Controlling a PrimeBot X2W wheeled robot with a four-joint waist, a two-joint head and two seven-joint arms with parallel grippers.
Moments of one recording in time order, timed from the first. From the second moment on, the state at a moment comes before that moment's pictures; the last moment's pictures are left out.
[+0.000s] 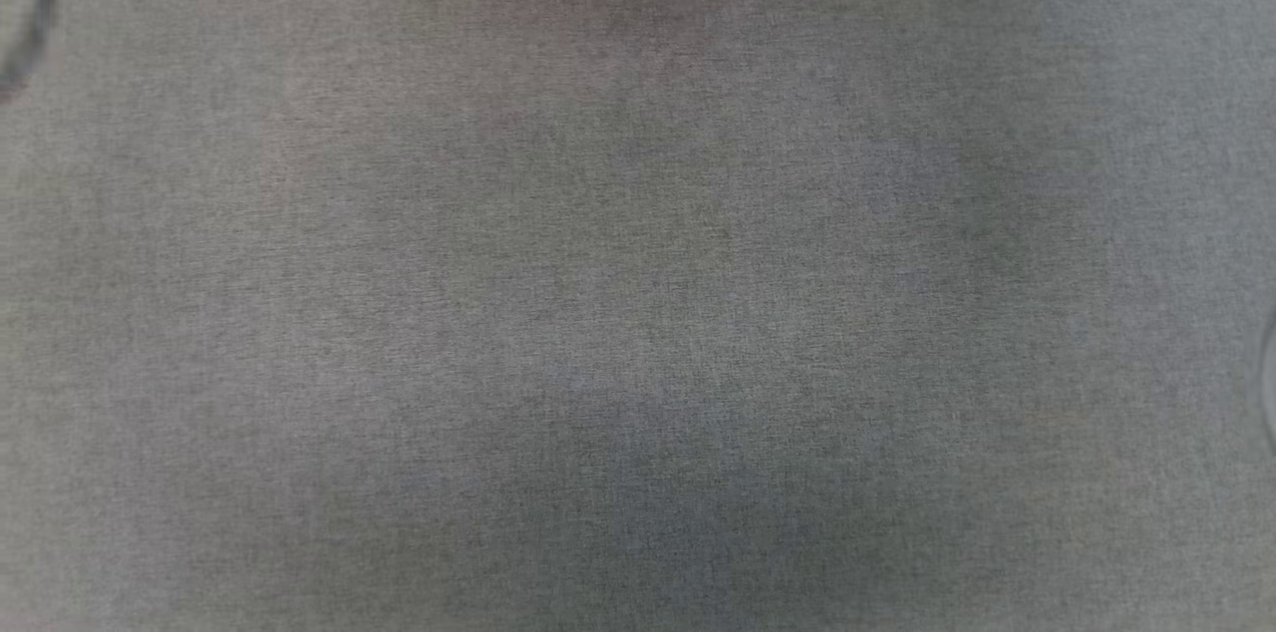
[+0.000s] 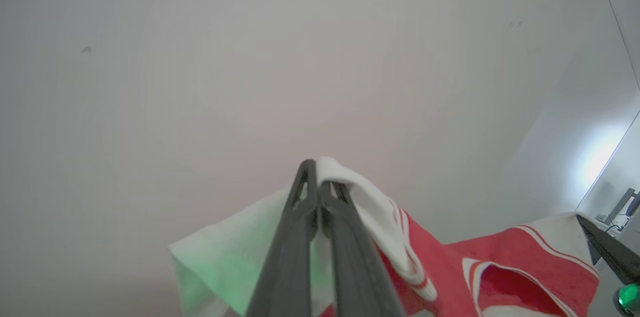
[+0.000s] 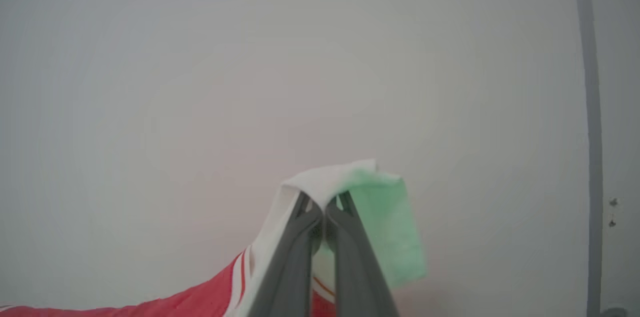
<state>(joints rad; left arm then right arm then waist) -1.44 0.61 -0.76 0.66 -1.43 -0.13 -0.21 -1.49 -0.13 -0.09 0.81 0.47 0.13 0.01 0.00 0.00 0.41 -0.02</state>
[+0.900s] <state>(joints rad) -0.49 0.98 -1.04 0.02 -1.56 -0.13 -0.21 -0.22 -0.40 -0.07 0.09 0.74 0.13 0.54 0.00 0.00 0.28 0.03</state>
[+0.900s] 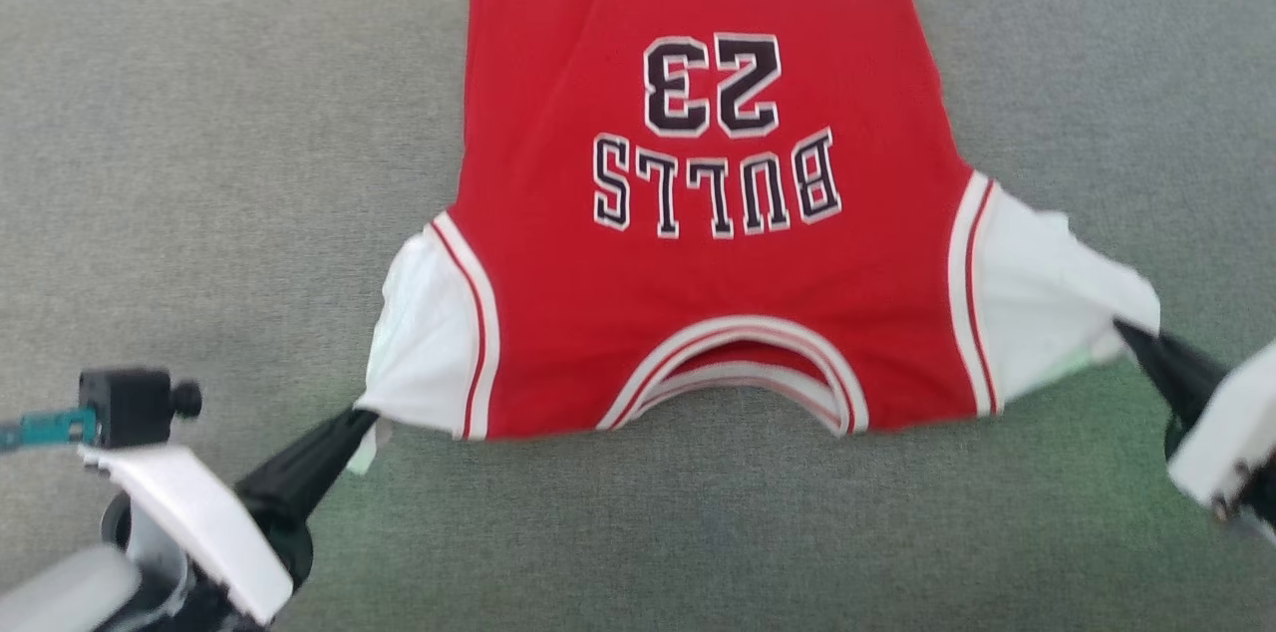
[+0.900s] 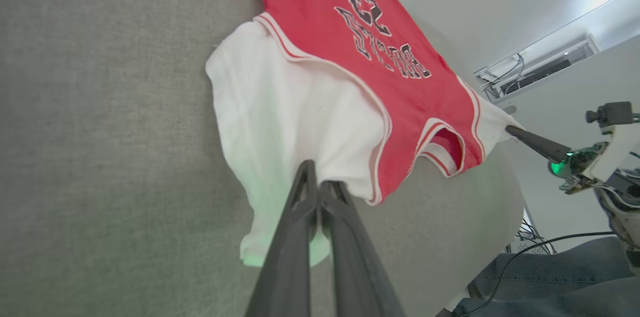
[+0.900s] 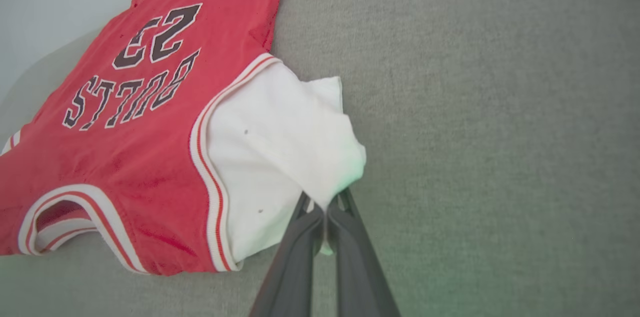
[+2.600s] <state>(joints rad) -0.28 0.90 -1.03 -0.03 -1.45 -0.13 -0.25 -0.20 -0.39 -0.28 -0.19 0.60 0.13 0.84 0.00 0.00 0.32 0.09</state>
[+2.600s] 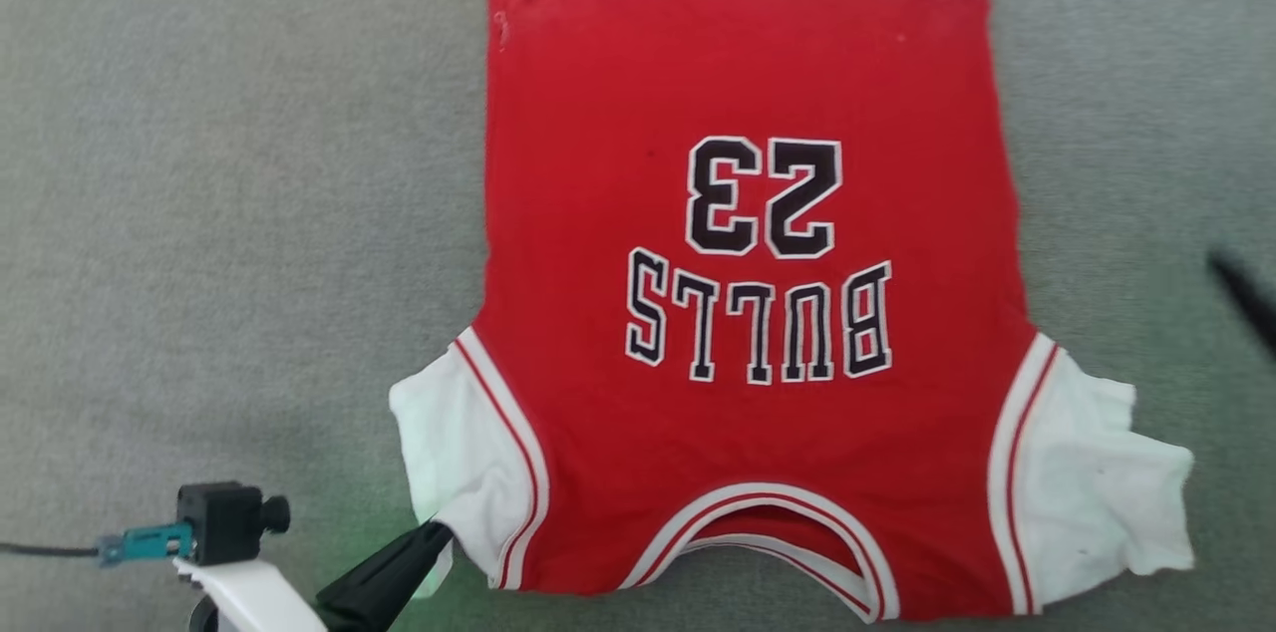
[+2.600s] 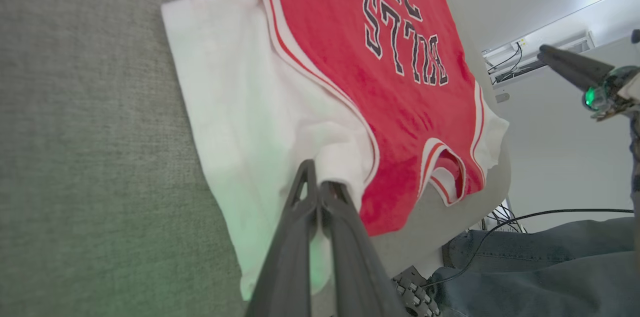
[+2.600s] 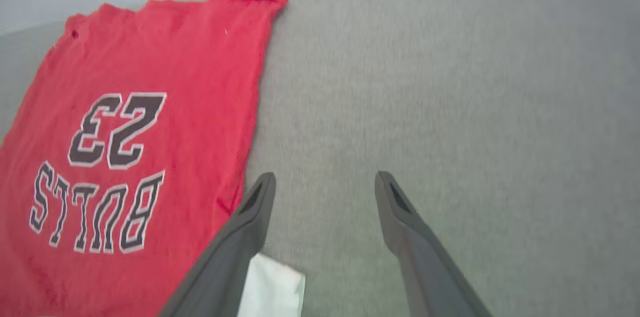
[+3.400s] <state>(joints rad) -0.46 0.72 -1.08 -0.04 -1.39 -0.13 -0.26 -1.08 -0.44 -0.04 0.63 0.26 0.13 0.90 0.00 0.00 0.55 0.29</state>
